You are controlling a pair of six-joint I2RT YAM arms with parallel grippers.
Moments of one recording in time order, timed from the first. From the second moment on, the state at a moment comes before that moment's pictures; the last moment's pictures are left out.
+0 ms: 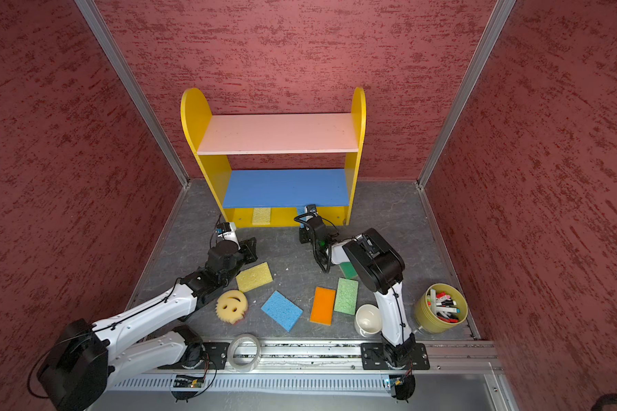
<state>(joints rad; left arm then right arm) -0.60 1.06 0.49 0.13 -0.32 -0.74 0.59 2.09 1.04 0.61 0.16 0.29</state>
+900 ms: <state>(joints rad) -0.56 1.00 0.44 0.11 -0.30 -0.74 0.55 2.11 0.75 1.07 -0.08 1.02</state>
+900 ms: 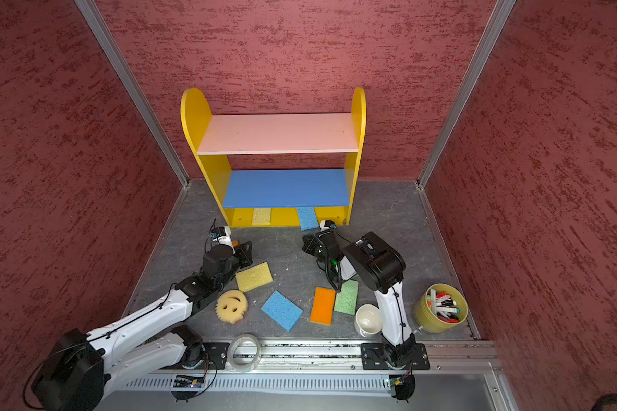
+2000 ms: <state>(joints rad) -0.48 0.93 0.40 0.07 -0.23 -0.74 0.52 2.09 0.90 0.80 0.12 1.27</state>
